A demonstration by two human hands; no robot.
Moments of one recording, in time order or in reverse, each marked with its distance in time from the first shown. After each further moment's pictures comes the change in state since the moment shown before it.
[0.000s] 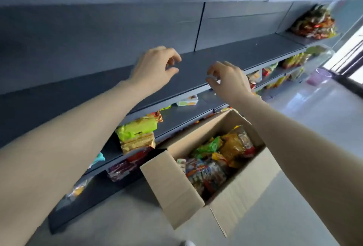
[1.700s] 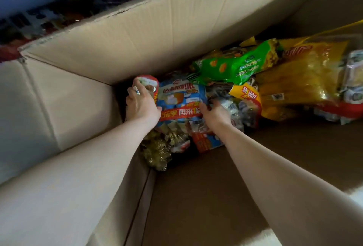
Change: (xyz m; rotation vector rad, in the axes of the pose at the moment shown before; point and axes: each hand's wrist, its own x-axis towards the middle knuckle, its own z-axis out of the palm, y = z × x) left_hand -0.190 -0.193 0.765 0.193 -0.686 -1.179; right_hand -0.199 0.403 0.648 0.276 -1.068 0.813
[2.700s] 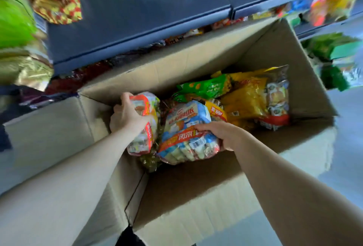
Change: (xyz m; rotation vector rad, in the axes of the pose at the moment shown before) left_hand -0.107 0.028 -0.135 -0.270 0.124 -0.071; right_hand -0.129 -0.012 -0.142 0.481 -0.421 0.327
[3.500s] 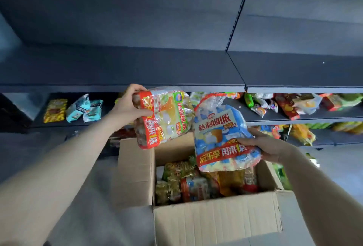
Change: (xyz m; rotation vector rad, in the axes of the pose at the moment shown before) left_hand -0.302 -0.013 -0.388 -0.659 0.163 0.510; right_hand -0.434 0.006 -0.083 -0.263 -0.183 -0.722
